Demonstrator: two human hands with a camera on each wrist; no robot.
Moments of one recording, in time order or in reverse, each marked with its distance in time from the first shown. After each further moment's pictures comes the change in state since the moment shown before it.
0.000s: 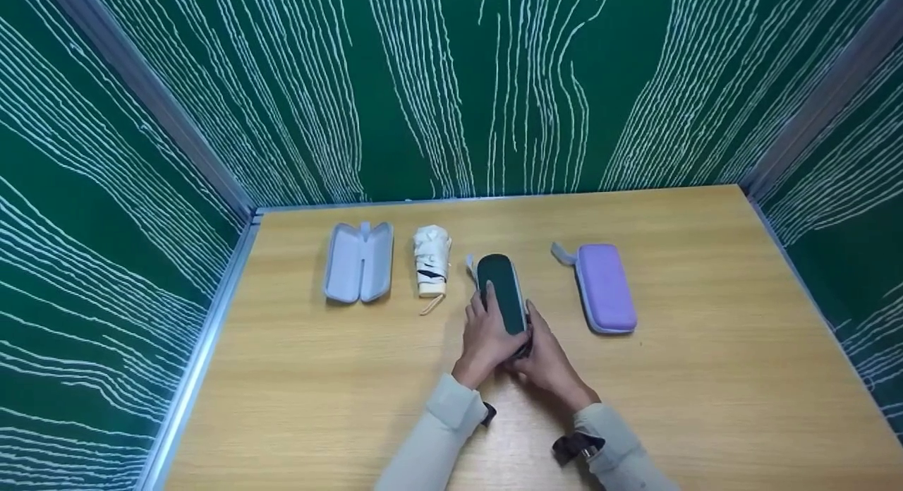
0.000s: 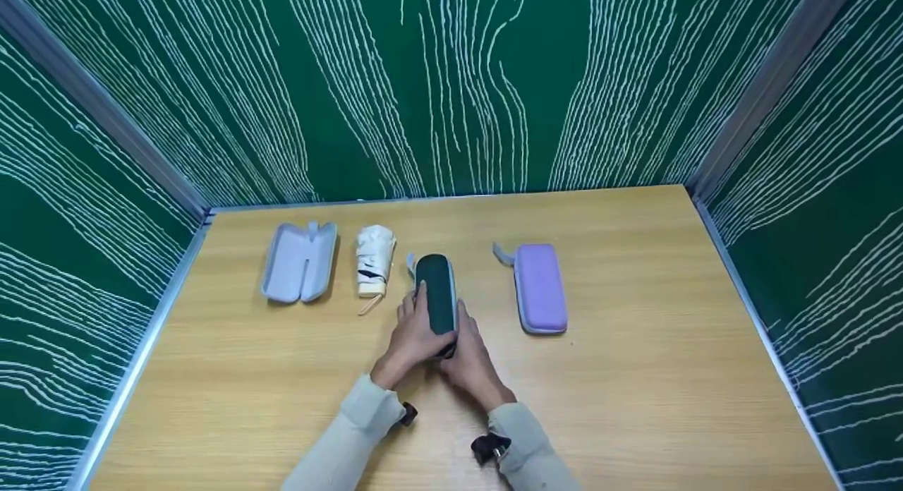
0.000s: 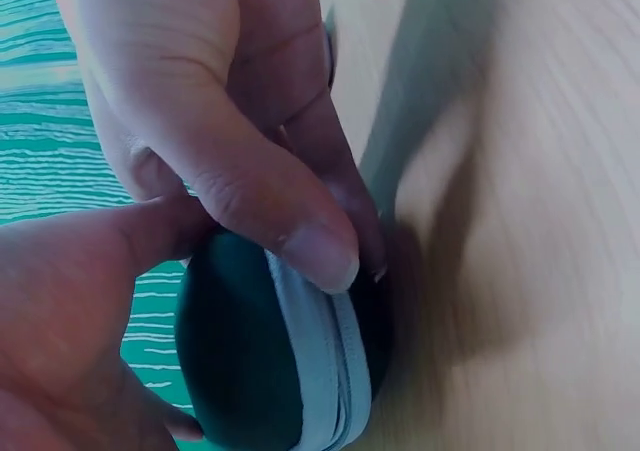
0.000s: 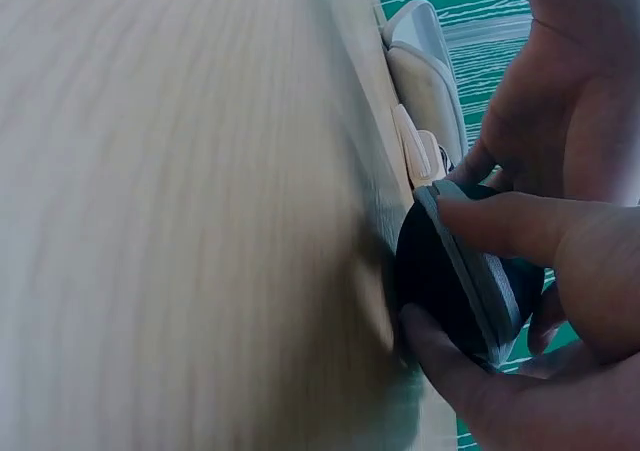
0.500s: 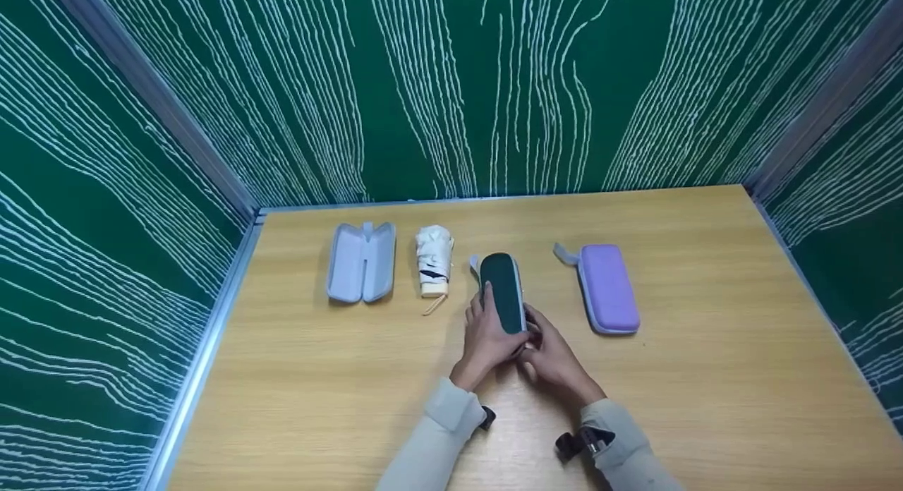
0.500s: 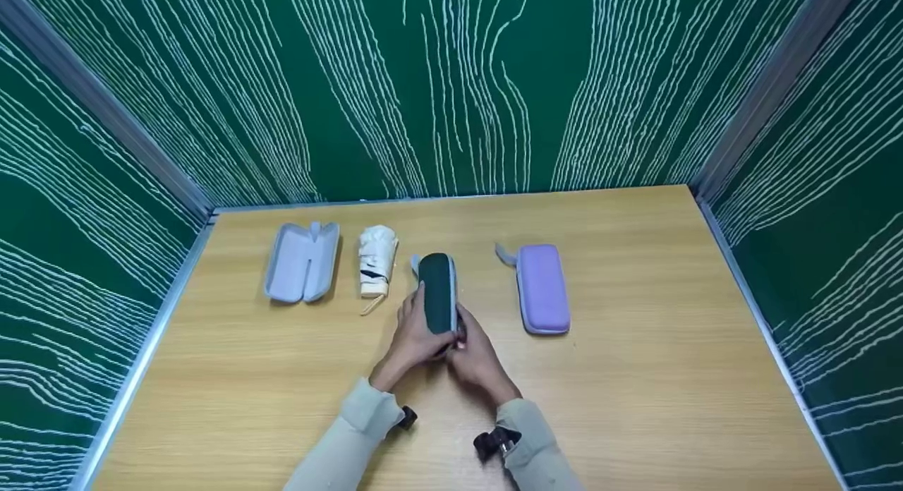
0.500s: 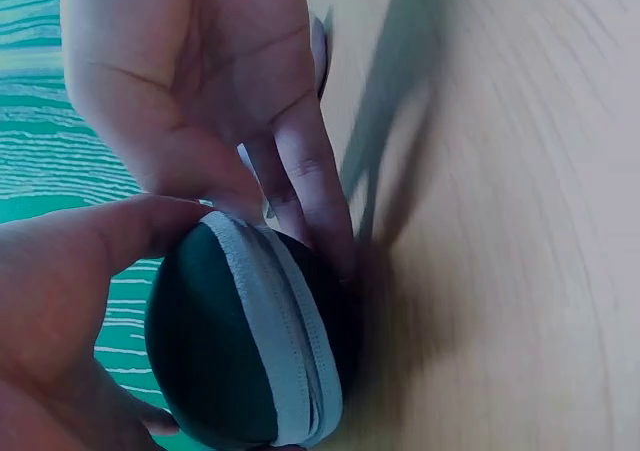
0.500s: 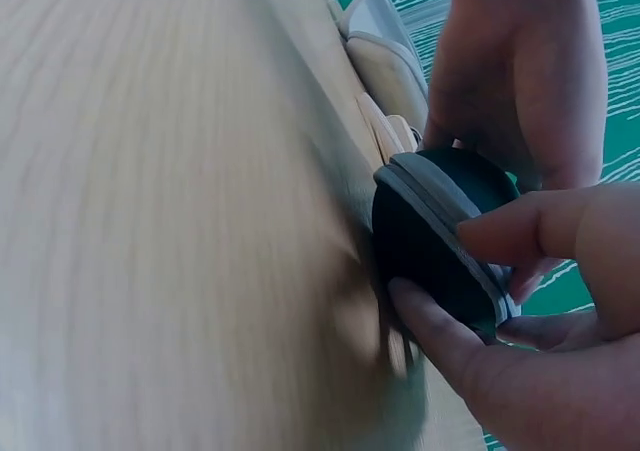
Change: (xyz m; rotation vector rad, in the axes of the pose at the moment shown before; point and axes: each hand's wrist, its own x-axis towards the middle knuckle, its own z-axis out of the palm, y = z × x) left_hand 0.001 -0.009 0.004 -0.136 0.020 -0.020; right_hand 0.004 -0.002 -0.009 0.205 -0.047 0.115
